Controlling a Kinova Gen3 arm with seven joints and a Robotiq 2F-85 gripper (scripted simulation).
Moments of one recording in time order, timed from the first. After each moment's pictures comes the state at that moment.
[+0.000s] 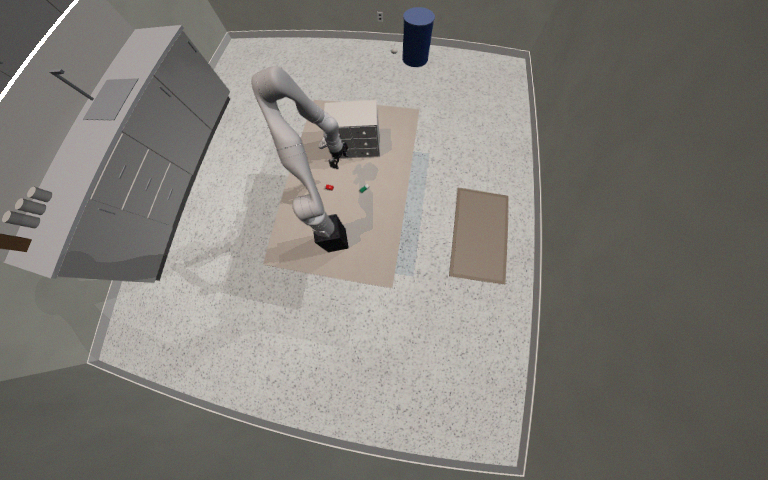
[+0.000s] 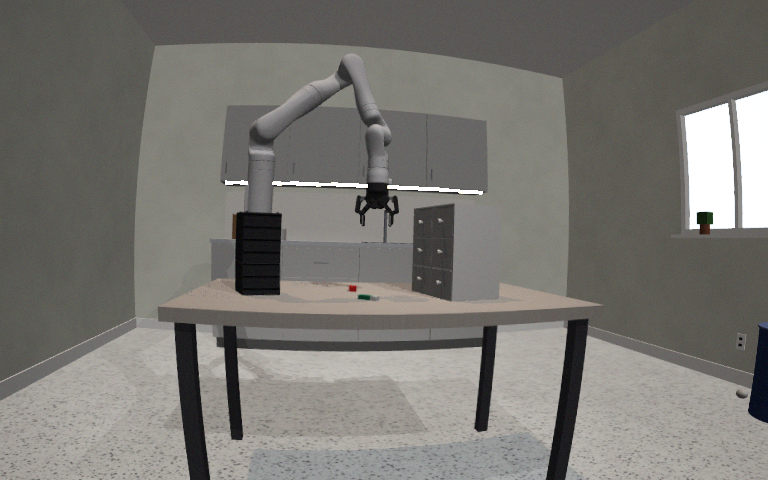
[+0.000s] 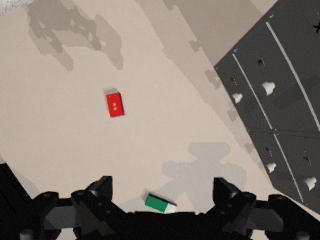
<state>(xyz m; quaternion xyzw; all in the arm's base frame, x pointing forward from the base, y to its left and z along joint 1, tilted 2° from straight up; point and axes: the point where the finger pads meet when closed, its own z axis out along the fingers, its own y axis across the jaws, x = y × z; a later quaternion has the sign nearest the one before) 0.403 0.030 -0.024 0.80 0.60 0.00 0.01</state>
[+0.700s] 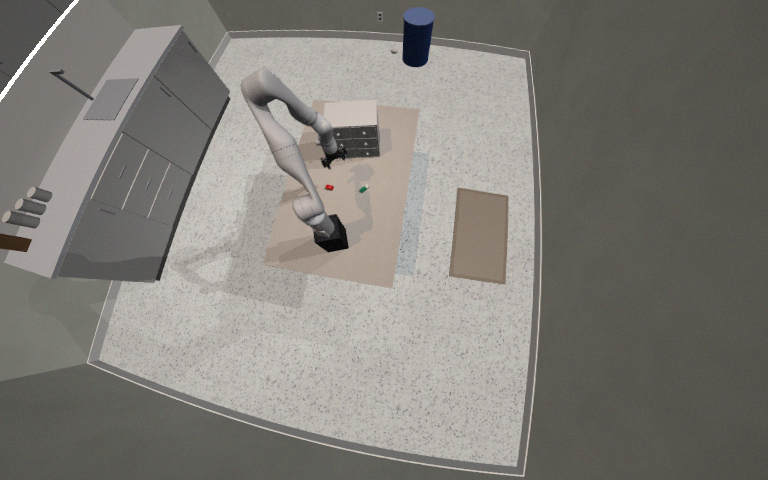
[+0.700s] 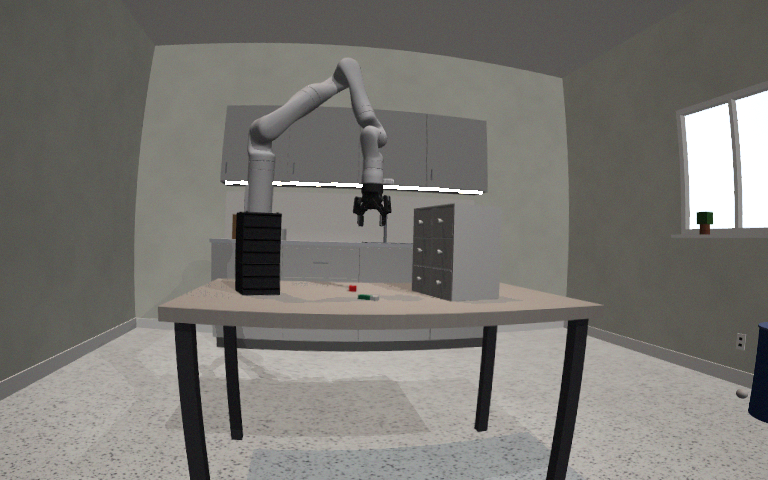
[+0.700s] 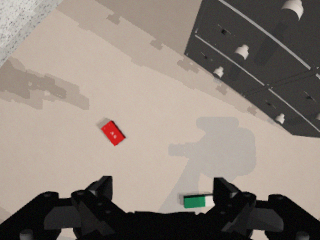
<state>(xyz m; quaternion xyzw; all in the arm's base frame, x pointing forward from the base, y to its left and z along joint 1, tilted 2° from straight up) 0.387 0.052 -0.025 0.92 0.40 0.00 0.02</state>
